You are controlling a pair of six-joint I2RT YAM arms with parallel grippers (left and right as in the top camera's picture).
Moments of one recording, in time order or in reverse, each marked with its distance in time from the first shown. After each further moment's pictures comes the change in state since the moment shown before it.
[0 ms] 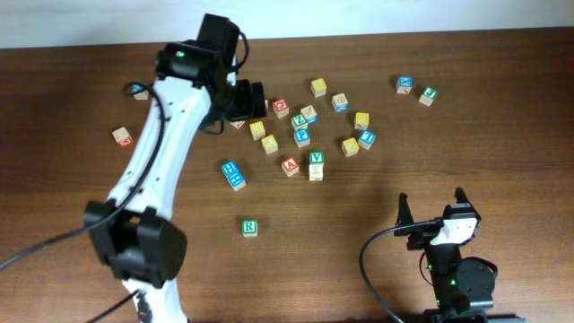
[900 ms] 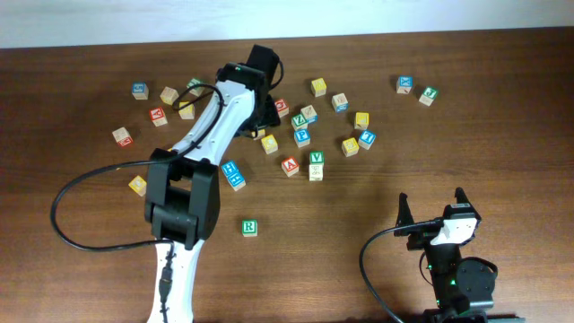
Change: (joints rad) left arm -0.076 0.325 -0.002 0.211 -0.187 -0.216; right arm 0.000 0.000 0.000 0.000 0.000 0.000
